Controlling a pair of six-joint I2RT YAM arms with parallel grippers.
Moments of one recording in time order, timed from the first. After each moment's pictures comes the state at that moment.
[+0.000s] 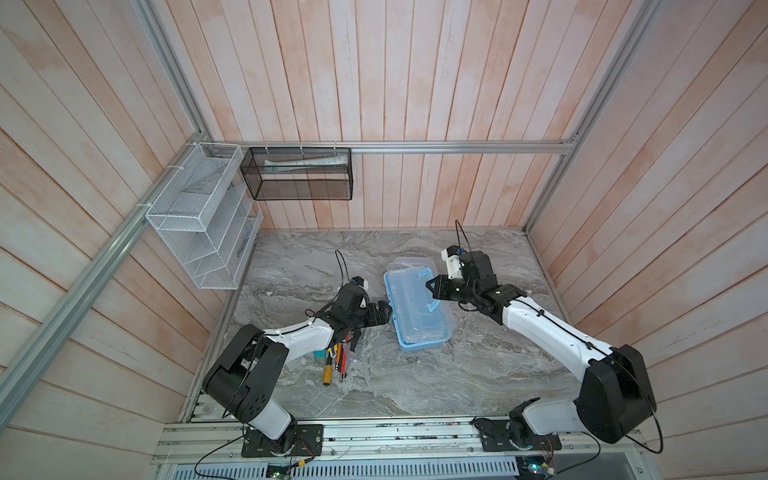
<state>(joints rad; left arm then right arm) -0.56 1.59 0.76 0.13 0.19 -0.63 0.48 1.40 1.01 -0.26 -0.26 0.52</state>
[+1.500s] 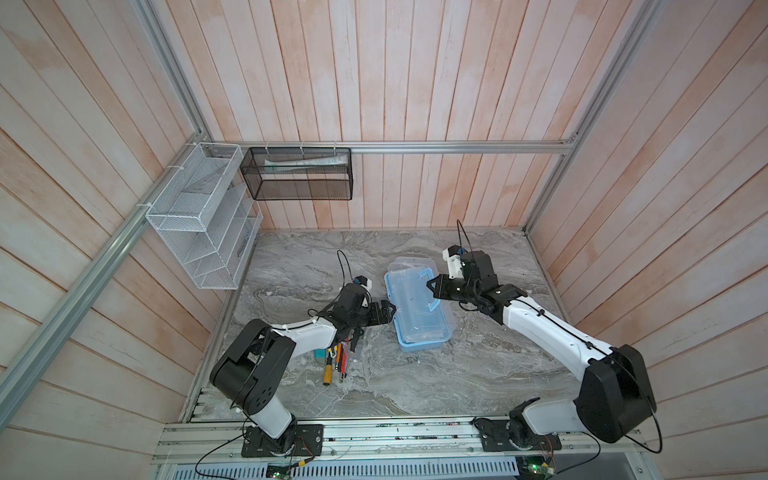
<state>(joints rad) -0.56 1.63 0.75 0.21 0.23 -0.65 0.47 1.40 1.01 -0.26 -0.26 0.53</state>
